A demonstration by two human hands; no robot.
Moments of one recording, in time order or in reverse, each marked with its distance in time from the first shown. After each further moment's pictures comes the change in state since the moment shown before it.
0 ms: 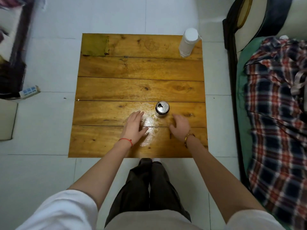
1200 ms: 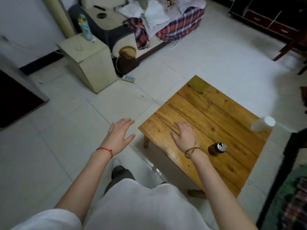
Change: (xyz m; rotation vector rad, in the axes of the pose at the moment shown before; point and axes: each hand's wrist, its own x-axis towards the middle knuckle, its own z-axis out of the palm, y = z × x) left_hand -0.384 -0.078 -0.164 -0.062 0.541 -0.390; right_hand -0.194 -0.249 0.032 -0.384 -0.028 -0.768
